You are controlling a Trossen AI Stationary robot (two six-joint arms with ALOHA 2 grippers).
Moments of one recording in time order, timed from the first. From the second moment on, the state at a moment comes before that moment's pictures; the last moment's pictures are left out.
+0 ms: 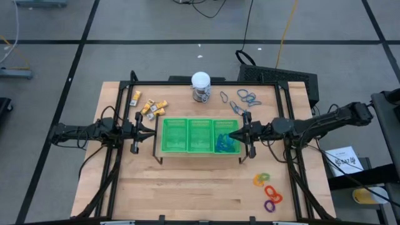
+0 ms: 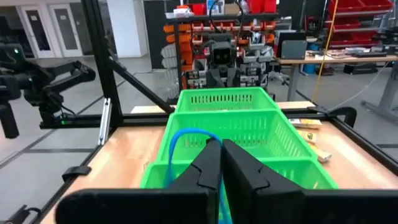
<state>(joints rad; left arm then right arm) -0.04 0.01 0.02 0.06 0.00 0.04 0.18 0.96 0.49 0.45 0.14 0.06</state>
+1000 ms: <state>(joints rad) -0.04 0.01 0.02 0.06 0.00 0.04 0.08 0.79 0.49 0.32 0.44 -0.01</state>
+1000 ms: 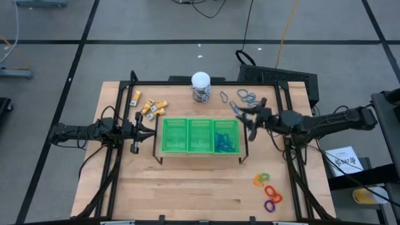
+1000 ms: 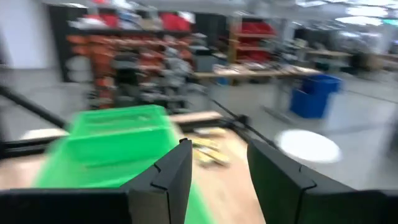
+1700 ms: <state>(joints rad) -0.04 0.01 0.02 0.06 0.00 0.04 -0.24 0.73 0.32 -0.18 0.55 0.45</state>
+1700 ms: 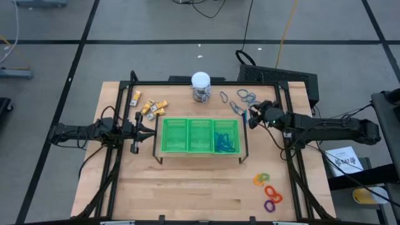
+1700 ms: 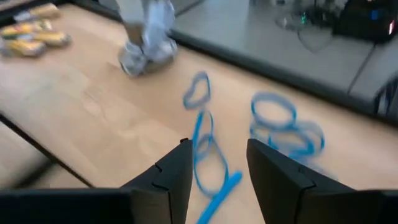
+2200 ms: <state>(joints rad) -0.04 0.01 0.02 0.06 0.00 0.04 -0.24 0.81 0.11 0.02 0.39 0.69</state>
